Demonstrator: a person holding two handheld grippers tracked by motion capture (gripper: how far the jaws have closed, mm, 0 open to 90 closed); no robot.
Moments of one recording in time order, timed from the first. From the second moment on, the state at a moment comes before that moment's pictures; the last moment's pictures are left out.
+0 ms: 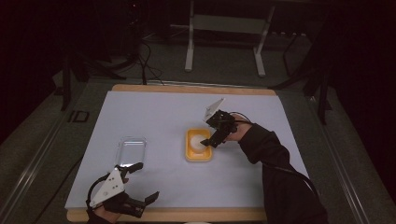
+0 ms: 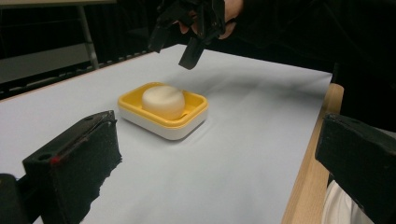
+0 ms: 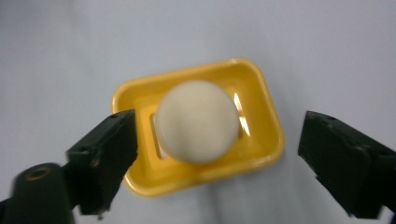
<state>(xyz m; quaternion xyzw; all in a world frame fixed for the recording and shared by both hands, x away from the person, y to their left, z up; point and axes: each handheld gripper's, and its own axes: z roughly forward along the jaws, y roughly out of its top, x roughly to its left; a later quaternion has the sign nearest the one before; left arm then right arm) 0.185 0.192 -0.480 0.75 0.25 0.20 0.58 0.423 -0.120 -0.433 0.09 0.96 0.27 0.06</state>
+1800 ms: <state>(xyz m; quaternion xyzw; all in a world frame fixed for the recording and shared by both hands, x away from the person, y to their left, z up) 0.186 0.191 -0.481 0.75 0.25 0.20 0.58 0.359 -0.214 -0.459 0.28 0.91 0.29 0.09</state>
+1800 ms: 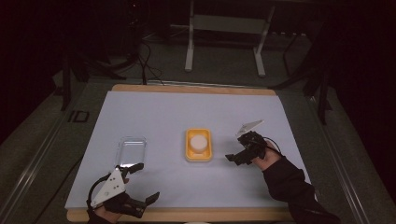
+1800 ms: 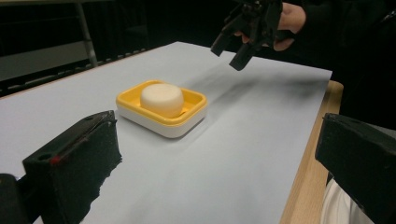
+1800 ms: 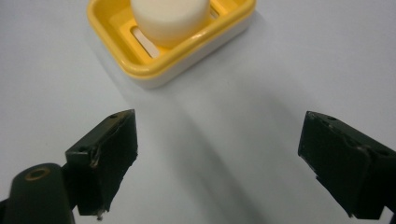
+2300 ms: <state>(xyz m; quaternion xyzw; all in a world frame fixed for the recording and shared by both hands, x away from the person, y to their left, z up) 0.185 0.191 -0.481 0.75 0.25 0.19 0.58 0.327 -0.233 -0.465 0.31 0.88 0.33 0.11</state>
